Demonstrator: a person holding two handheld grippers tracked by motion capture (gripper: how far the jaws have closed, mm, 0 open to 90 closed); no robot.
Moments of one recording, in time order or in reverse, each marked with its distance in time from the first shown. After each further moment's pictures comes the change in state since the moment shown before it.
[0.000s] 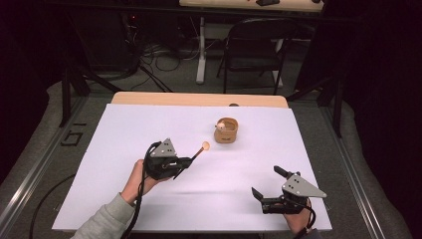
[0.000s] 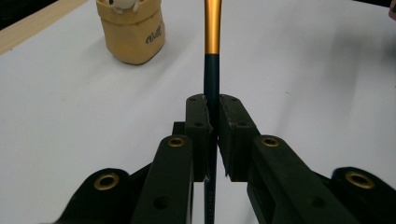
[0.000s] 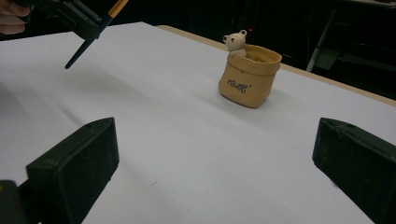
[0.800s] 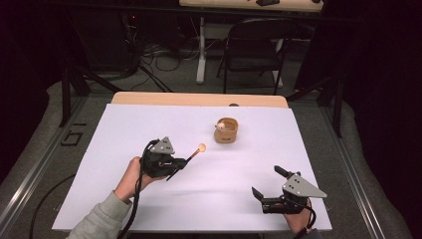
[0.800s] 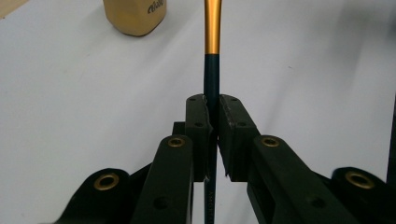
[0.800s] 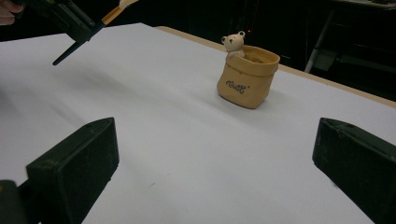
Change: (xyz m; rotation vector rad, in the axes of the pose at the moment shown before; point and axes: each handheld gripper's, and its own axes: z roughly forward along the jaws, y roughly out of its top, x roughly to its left) left arm 0.007 0.004 -0.009 0.117 -0.003 -0.011; right arm 0.000 0.000 -0.001 -0.004 -0.005 -0.002
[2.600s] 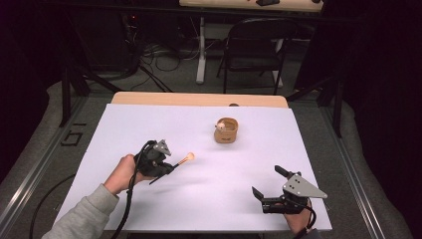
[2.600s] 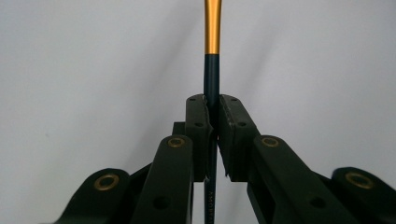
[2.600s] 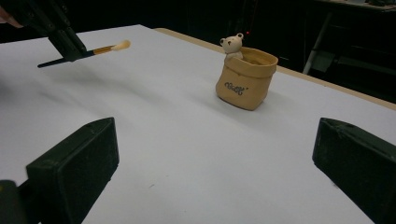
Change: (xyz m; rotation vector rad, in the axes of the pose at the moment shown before) left arm 0.022 -0.012 0.002 0.298 0.013 -0.003; right arm 0.000 0.000 -0.001 -0.004 -0.006 0.000
